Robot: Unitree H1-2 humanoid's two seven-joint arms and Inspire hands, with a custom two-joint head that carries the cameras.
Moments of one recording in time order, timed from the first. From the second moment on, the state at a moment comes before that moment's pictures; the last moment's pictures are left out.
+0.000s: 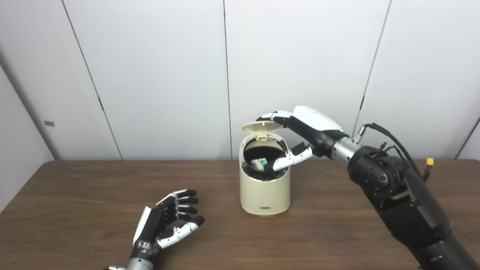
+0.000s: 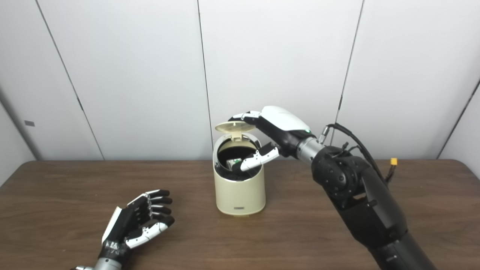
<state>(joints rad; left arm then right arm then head) -0.16 0.16 0.02 0.15 -0.02 -0.22 -0.10 -0.78 -0.39 0.33 -0.01 -0.55 0.10 0.43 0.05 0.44</state>
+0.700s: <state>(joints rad) -0.16 0.16 0.02 0.15 0.00 -0.21 -0.10 -0.73 -0.46 0.35 -0.13 -0.72 -0.09 0.44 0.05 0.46</state>
